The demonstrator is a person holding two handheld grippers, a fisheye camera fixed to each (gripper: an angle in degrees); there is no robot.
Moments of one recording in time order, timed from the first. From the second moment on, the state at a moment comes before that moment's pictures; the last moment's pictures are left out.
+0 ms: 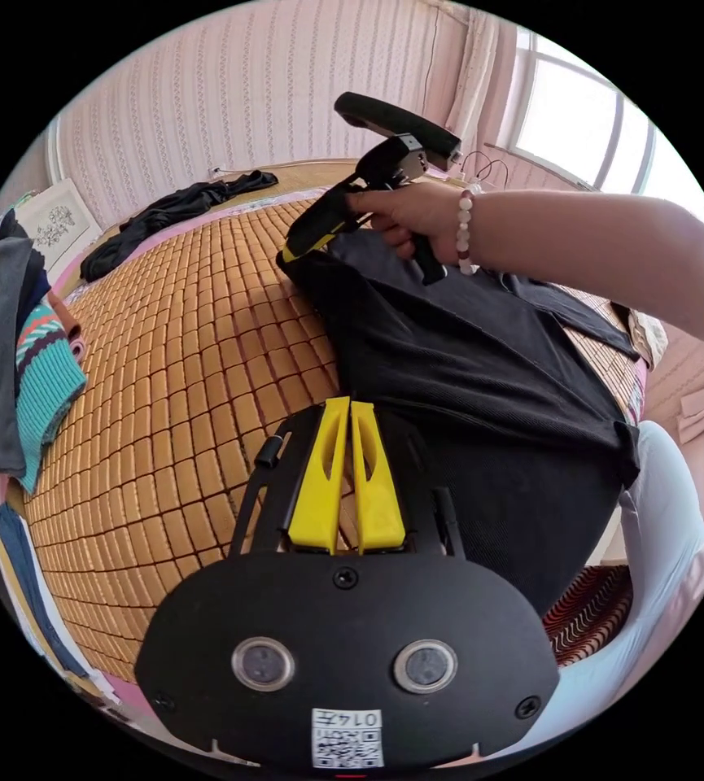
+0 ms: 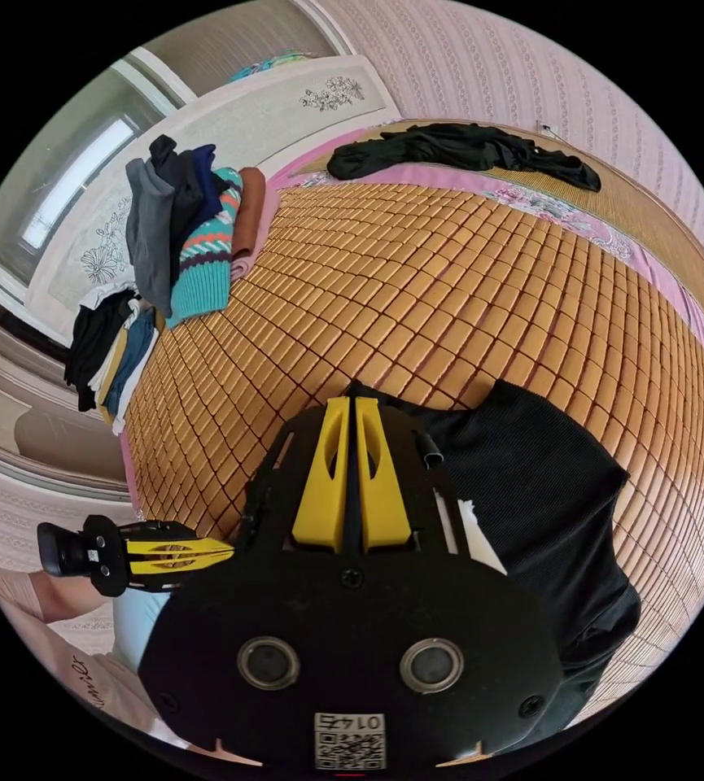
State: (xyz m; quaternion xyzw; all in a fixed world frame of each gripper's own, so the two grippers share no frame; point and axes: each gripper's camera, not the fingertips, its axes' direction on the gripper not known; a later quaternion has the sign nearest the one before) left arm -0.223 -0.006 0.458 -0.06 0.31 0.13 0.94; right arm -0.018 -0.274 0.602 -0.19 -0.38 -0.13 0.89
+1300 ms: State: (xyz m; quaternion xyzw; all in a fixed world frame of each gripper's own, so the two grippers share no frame) left arm -0.026 0.062 0.325 -0.08 0.41 0.39 0.82; right arm 0.251 0.053 0.439 -0.33 -0.43 0.02 0.84
